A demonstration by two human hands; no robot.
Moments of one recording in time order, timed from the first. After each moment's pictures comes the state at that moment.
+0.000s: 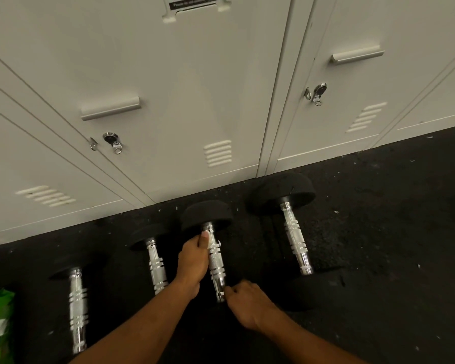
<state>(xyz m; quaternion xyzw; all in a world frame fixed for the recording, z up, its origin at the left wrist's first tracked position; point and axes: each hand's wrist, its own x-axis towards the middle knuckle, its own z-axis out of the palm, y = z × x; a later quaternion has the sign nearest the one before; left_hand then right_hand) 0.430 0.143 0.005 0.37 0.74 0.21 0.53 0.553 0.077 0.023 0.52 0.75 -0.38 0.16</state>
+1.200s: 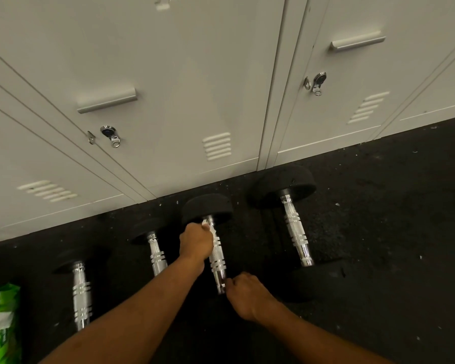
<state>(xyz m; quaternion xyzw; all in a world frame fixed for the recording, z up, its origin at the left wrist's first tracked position) 0.442 0.163 0.020 0.40 0.80 0.12 0.43 0.550 0.075 0.011 0.51 0.76 -0.36 0.18</state>
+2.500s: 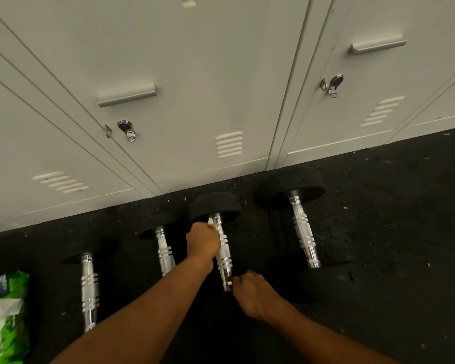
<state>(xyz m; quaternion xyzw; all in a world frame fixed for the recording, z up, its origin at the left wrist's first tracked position) 0.443 0.160 0.025 0.36 0.81 0.14 0.43 0.549 0.077 0.016 0.52 0.74 -0.38 0.18</state>
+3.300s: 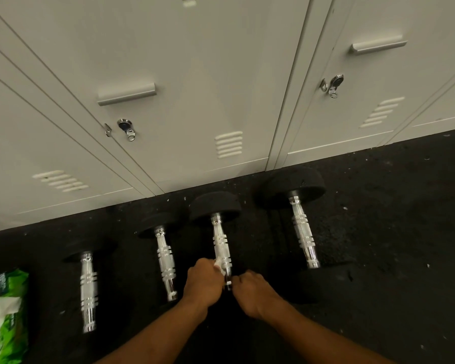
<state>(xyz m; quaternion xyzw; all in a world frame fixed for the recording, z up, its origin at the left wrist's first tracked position) 0.430 0.092 0.024 0.46 0.76 0.03 0.45 0.549 0.077 0.011 0.51 0.76 -0.35 0.18</state>
